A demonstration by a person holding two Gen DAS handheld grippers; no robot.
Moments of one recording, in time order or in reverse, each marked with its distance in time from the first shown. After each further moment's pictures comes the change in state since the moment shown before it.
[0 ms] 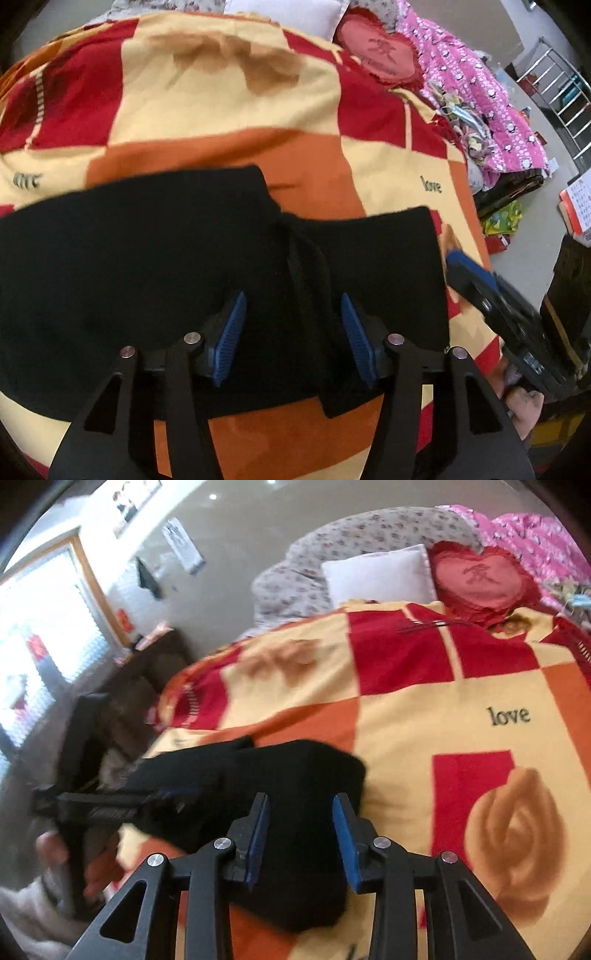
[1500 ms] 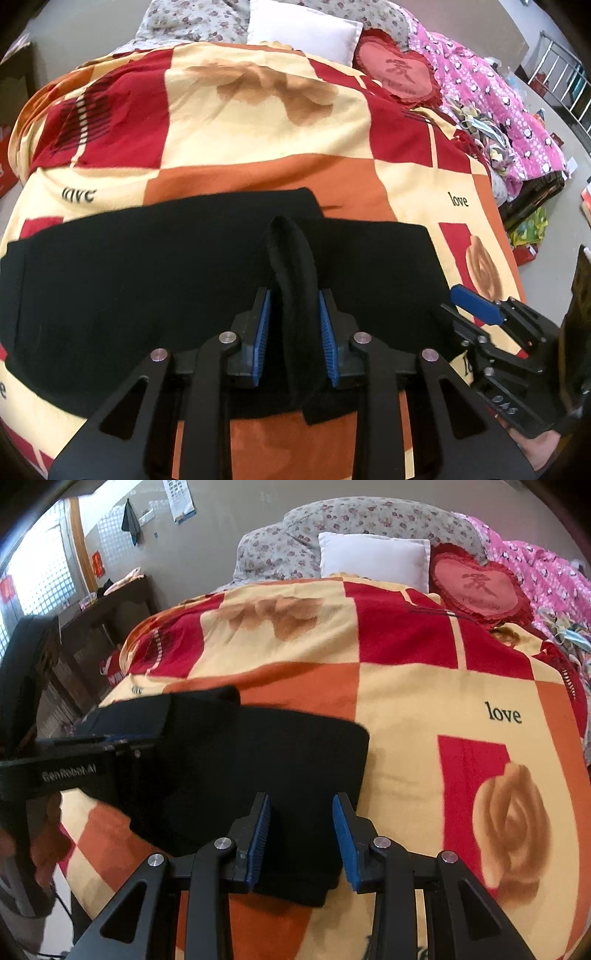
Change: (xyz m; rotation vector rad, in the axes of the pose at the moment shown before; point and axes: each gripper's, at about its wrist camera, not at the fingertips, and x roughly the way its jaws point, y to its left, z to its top) left arm -0.023 0.018 -0.012 0.019 -0.118 0.121; right arm 0.013 0.048 -0.027 -0.127 0.107 -0.175
